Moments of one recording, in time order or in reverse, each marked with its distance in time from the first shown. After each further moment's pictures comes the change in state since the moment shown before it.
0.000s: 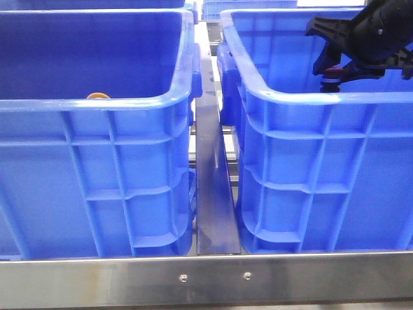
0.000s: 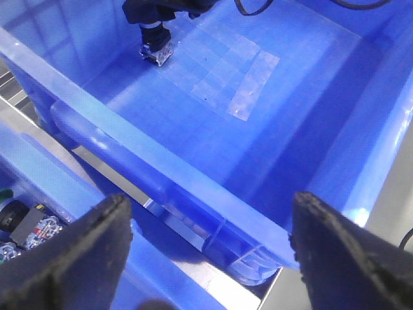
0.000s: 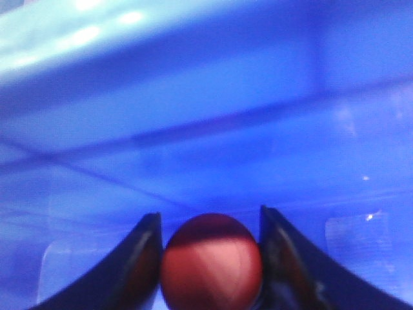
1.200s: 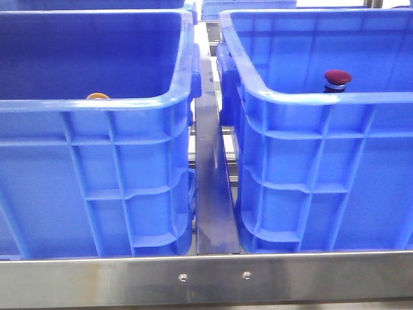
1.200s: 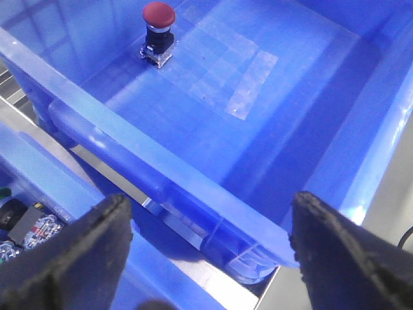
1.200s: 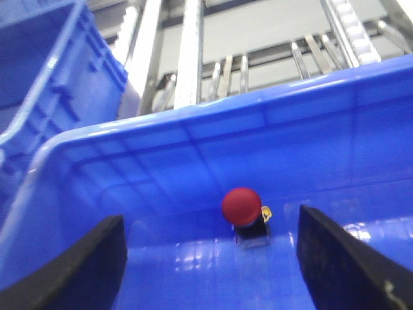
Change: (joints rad) left arm 0.000 0.000 0.000 0.000 0.006 -0.002; right arm 0.000 -0.768 0.468 -0.048 -0.063 -0.002
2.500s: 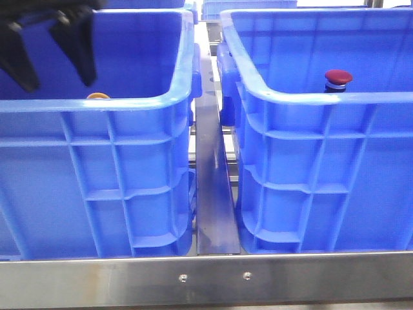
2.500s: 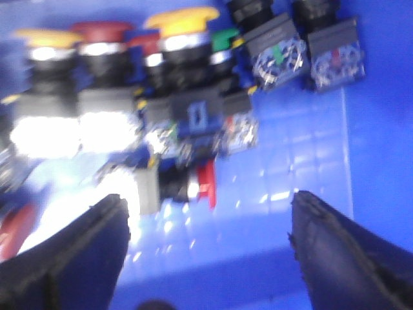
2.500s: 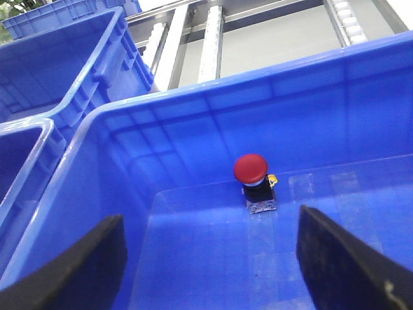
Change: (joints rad) left arm 0.461 0.342 -0.307 0.082 0.567 -0.400; right arm 0.000 -0.259 0.195 -0.002 0.029 0.000
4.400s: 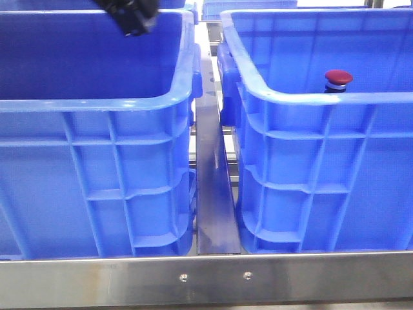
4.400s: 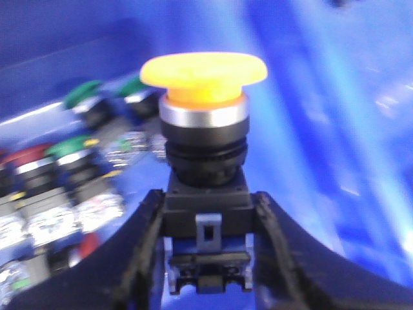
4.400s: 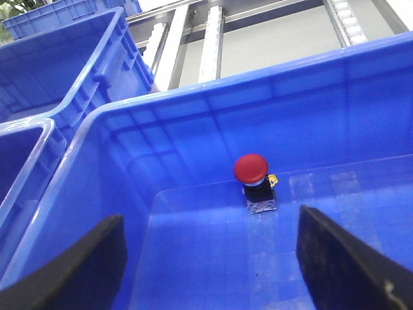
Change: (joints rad) left arm -0.247 -0.143 -0.015 0.014 -0.161 0.056; right arm 0.000 0.000 0.000 0.000 0.000 0.000
